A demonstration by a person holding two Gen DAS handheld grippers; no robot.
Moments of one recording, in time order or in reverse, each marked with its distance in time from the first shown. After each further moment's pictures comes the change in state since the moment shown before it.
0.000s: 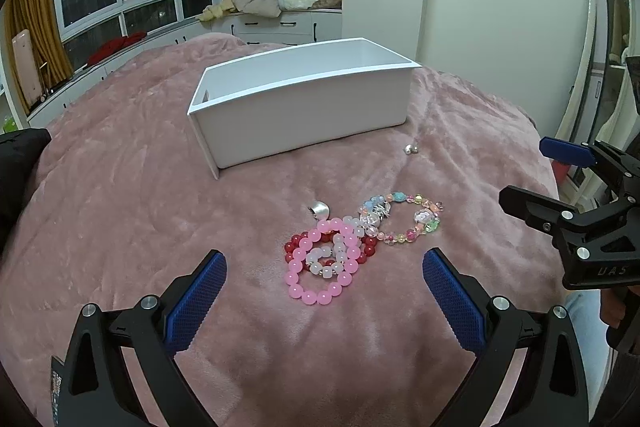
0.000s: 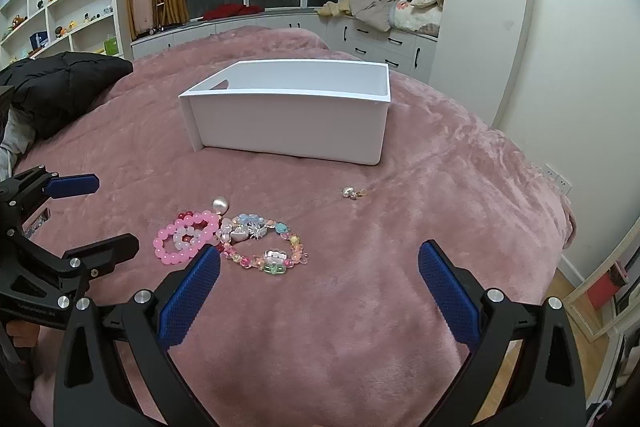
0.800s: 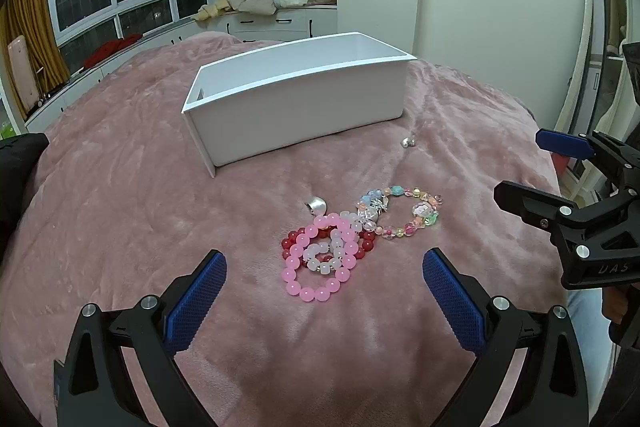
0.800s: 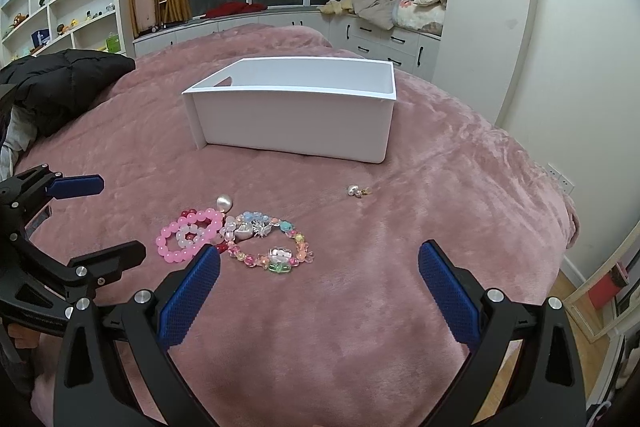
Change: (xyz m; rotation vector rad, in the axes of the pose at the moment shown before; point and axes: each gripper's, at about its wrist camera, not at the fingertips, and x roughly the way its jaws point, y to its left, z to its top) left arm 0.003 -0.006 0.009 0.008 0.009 0.007; right arm 0.003 0.002 0.000 0.001 0.005 0.006
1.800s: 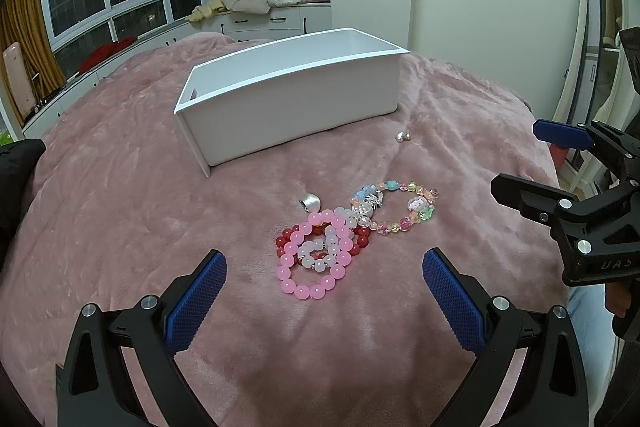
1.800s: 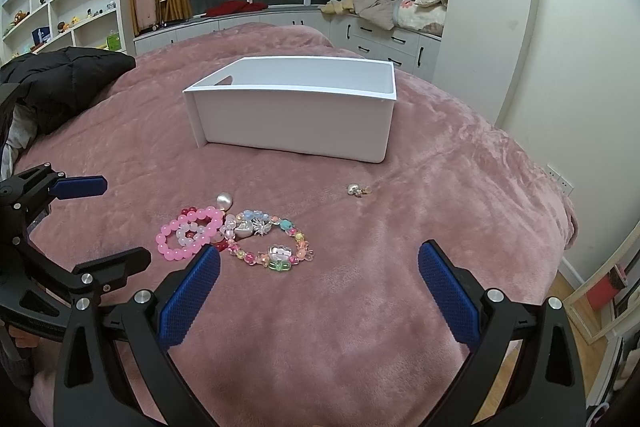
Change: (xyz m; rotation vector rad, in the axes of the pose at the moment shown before) left arm 0.001 -0.006 -0.001 0.037 0.013 0.003; right arm 0.000 0.002 -0.001 -0.003 0.003 -0.001
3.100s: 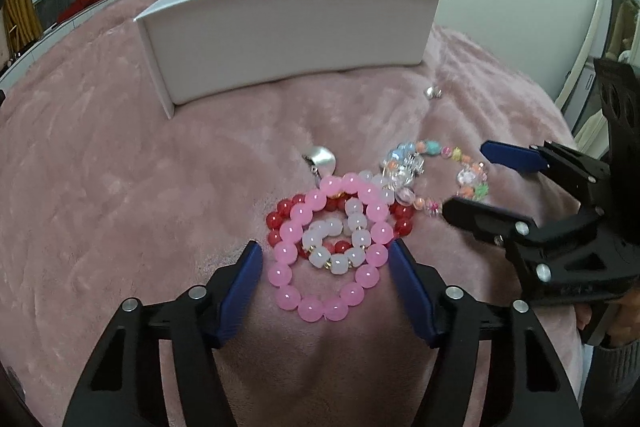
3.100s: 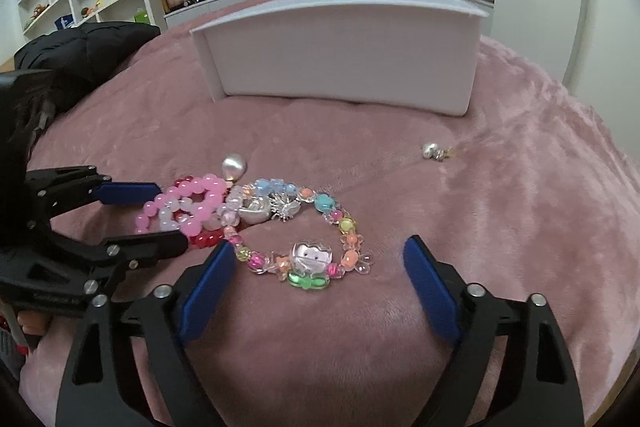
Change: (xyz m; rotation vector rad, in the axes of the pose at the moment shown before) left arm 0.091 0.026 -0.011 -0.066 0.141 -0.111; right arm 0.108 0.009 -0.017 -0.003 0.114 0.196
